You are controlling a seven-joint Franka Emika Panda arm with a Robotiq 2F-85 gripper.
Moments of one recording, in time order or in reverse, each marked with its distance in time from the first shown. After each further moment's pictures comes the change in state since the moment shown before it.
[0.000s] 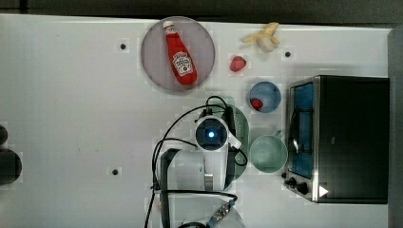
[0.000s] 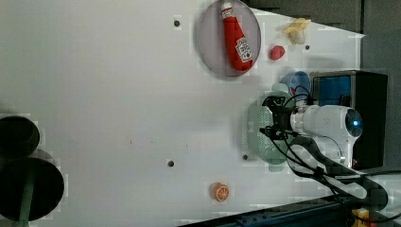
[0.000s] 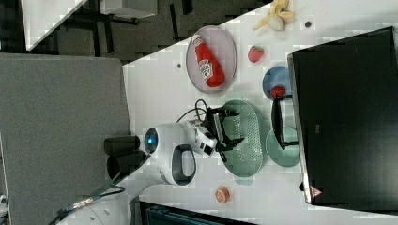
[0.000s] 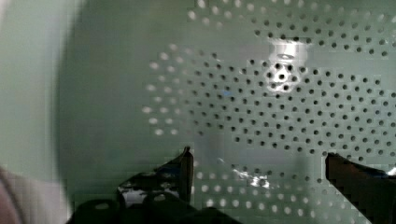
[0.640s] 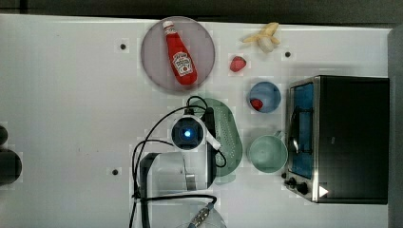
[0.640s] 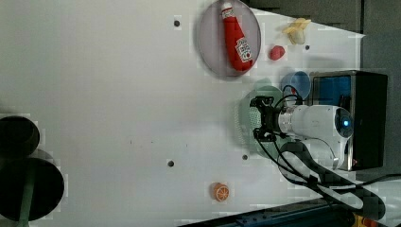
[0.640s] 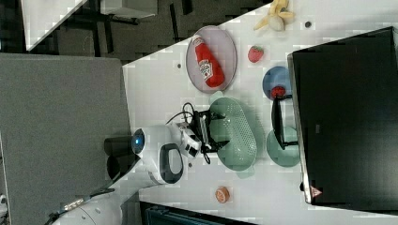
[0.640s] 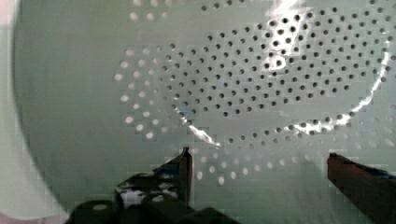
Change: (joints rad) arm 0.010 -0.029 0.105 0.000 0.000 -0.043 0.151
